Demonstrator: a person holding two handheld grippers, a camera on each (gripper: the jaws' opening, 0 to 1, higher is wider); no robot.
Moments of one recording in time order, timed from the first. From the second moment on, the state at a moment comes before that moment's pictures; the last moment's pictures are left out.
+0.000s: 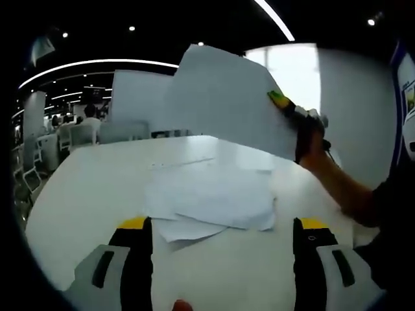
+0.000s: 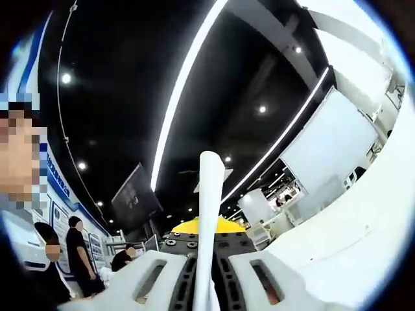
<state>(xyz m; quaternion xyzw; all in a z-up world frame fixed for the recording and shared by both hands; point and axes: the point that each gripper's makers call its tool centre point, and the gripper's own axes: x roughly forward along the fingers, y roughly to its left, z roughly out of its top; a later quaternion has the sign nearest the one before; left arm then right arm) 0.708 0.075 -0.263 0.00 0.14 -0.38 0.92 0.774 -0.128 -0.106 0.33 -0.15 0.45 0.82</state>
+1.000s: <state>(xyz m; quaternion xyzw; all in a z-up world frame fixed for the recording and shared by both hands) 0.712 0.070 -0.265 0.00 0.14 -0.38 0.91 0.756 -0.108 -0.099 0.37 -0.15 0.49 0.78</state>
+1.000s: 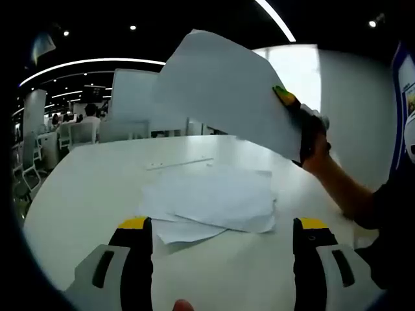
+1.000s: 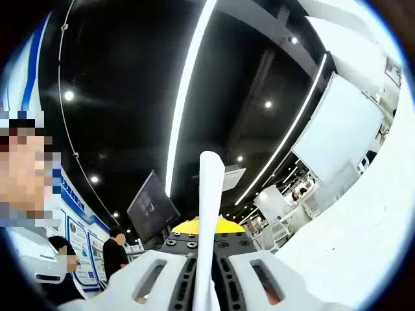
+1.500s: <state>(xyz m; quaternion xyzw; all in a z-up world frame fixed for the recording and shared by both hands) 0.710 0.067 -0.264 0.00 0.14 -0.38 0.91 0.753 -0.105 -0.099 0.40 -0.14 0.51 0.75</state>
